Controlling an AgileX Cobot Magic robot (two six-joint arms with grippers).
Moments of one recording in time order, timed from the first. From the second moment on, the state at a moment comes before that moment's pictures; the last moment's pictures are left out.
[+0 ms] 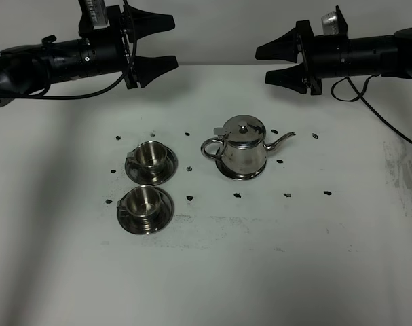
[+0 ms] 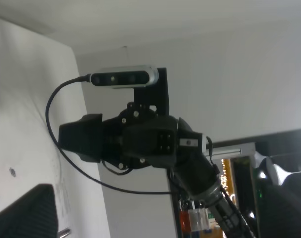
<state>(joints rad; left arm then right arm) -0.03 2.50 -1.92 -1.70 1.19 0.73 0.04 2.50 -2.01 1.40 1.21 -0.58</state>
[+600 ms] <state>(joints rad) -0.03 2.56 -1.97 -1.67 1.19 0.68 0.03 2.51 -2.02 1.40 1.21 -0.57</state>
